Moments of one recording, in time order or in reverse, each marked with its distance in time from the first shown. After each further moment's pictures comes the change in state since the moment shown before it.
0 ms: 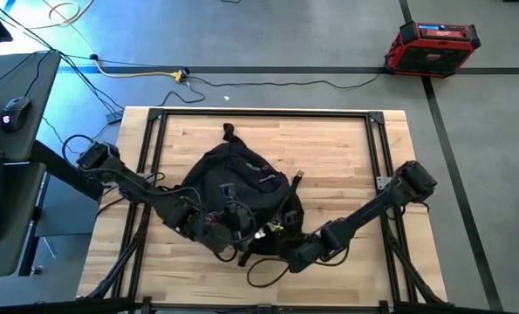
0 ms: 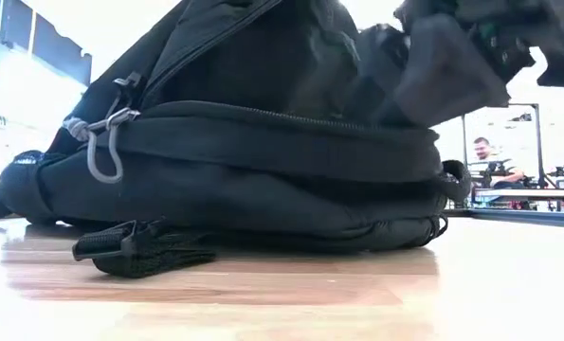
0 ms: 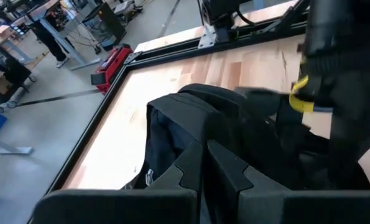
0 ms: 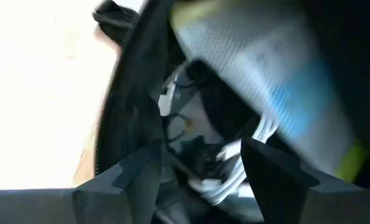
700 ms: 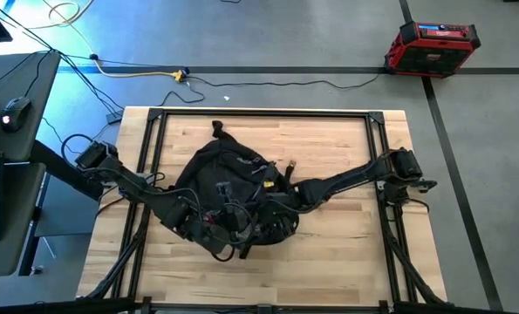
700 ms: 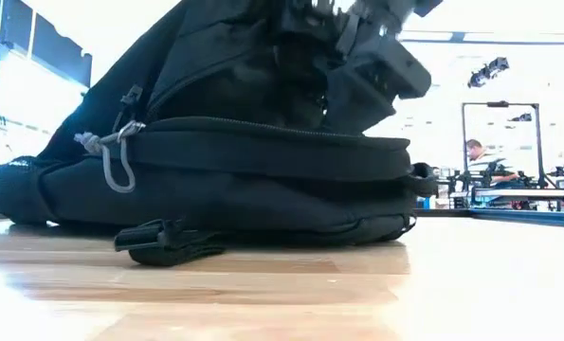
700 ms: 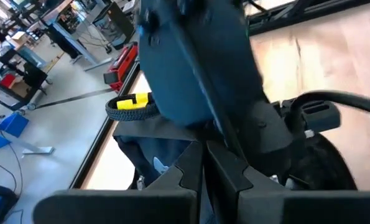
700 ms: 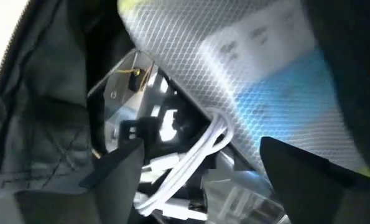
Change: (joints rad) left arm -0.022 -0.012 -0.001 -0.062 -0.043 0.018; right arm -0.360 0.047 0.111 -0.137 -0.454 -0.318
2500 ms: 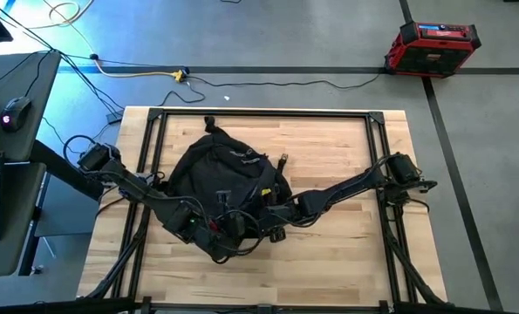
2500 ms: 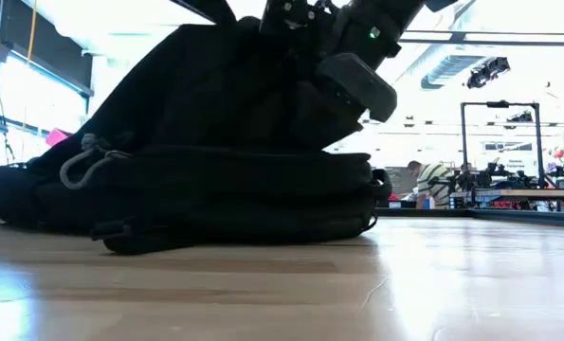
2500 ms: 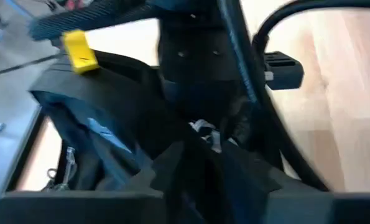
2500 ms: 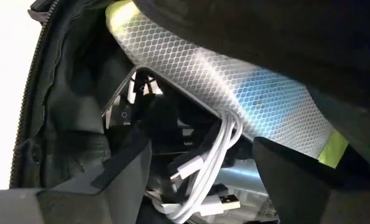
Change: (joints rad) left arm 0.000 0.045 0.001 -0.201 0.222 -0.174; right arm 0.082 0.020 -0.003 0.113 0.288 0.163
